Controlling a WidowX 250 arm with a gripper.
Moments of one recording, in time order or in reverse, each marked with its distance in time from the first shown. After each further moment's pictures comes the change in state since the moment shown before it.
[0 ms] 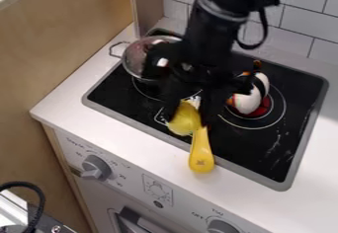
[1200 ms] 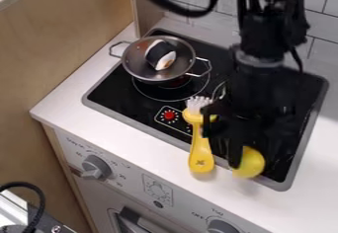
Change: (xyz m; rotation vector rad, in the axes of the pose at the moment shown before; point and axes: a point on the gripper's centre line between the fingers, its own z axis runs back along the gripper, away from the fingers) arm -0.020 -0.064 -0.037 -0.213 0.170 0.150
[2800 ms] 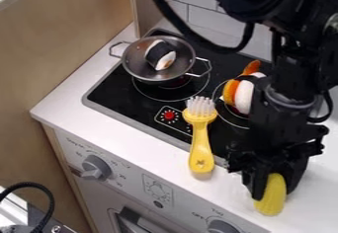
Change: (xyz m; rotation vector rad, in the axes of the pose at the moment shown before) arm -0.010 -0.008 -0.020 0.035 -0.038 0.062
